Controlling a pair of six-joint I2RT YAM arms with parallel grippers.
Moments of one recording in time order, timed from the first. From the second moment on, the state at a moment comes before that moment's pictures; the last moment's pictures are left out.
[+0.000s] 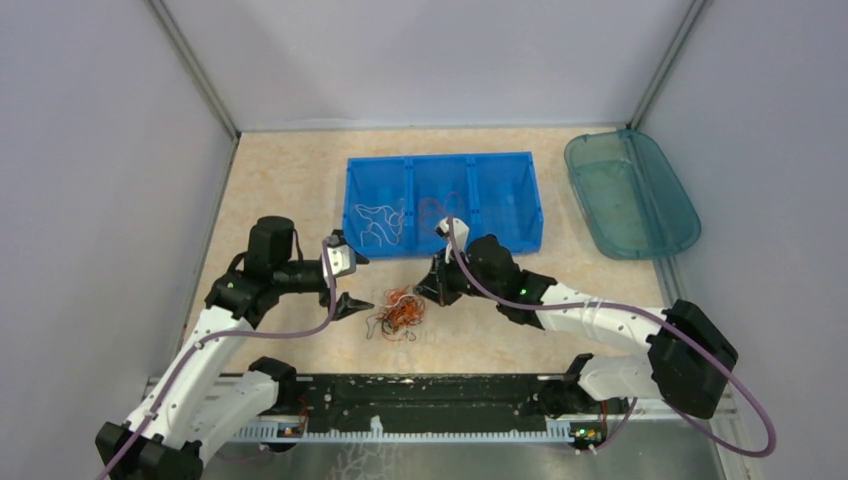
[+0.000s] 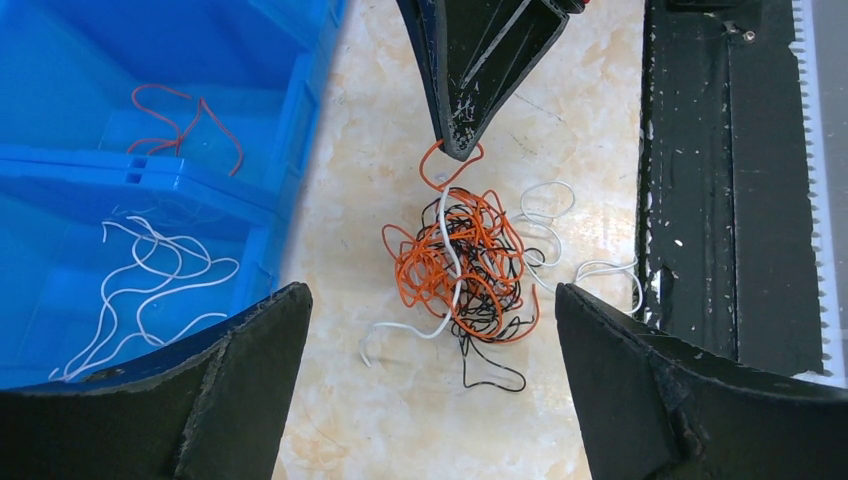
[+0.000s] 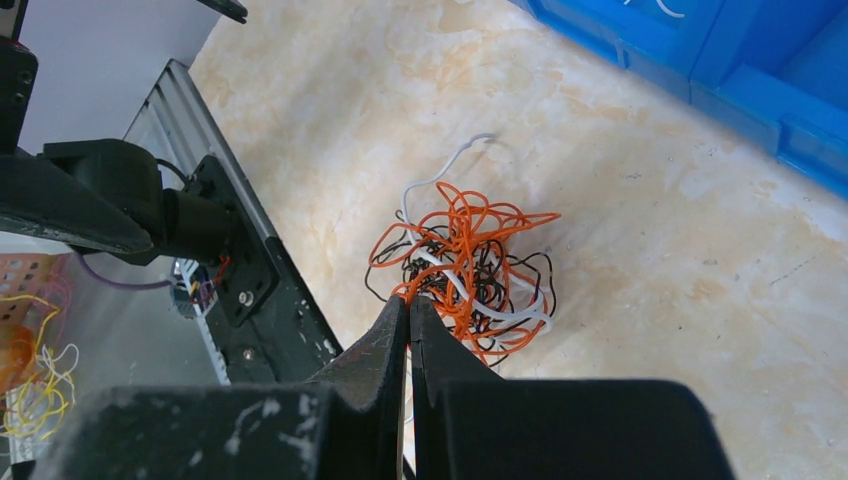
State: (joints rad) left arm -0.37 0.82 0.76 -0.58 0.89 0.69; right arm 0.90 1.21 0.64 0.17 -0.23 0.50
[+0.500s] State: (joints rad) left arm -0.37 0.83 0.77 -0.52 0.97 0.53; right arm 0.91 1.17 0.76 0.24 -0.38 0.56
